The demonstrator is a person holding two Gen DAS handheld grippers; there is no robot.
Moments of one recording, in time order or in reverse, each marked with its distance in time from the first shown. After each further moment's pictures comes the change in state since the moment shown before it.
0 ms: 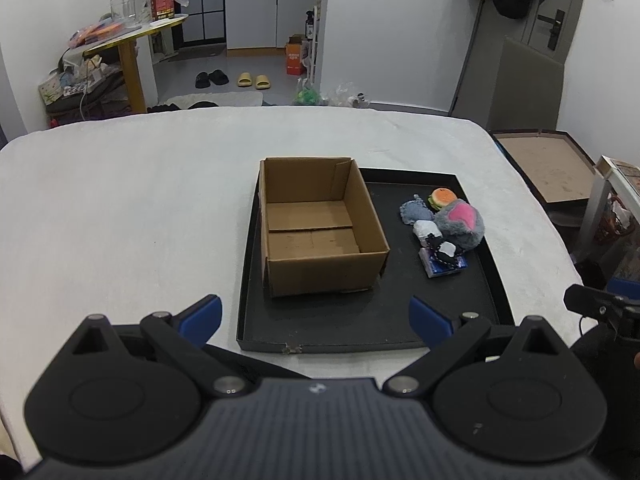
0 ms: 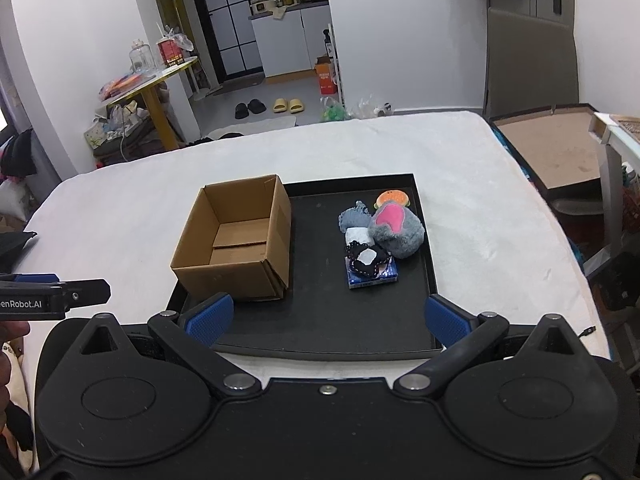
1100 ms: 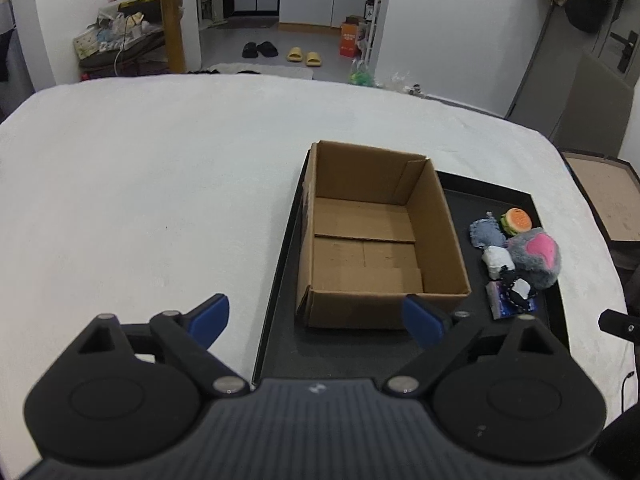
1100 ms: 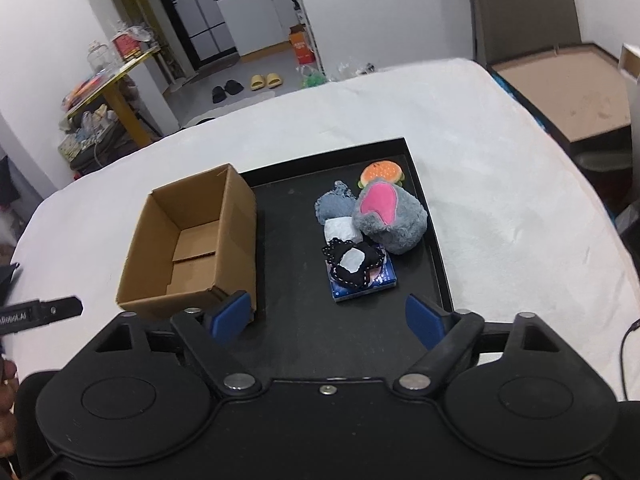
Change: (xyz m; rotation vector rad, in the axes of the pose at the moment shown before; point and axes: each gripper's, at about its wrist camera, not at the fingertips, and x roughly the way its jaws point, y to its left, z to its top) left arm 0.103 0.037 0.028 -0.146 0.057 0.094; right arm 0.107 -0.042 0.022 0.125 0.095 0.016
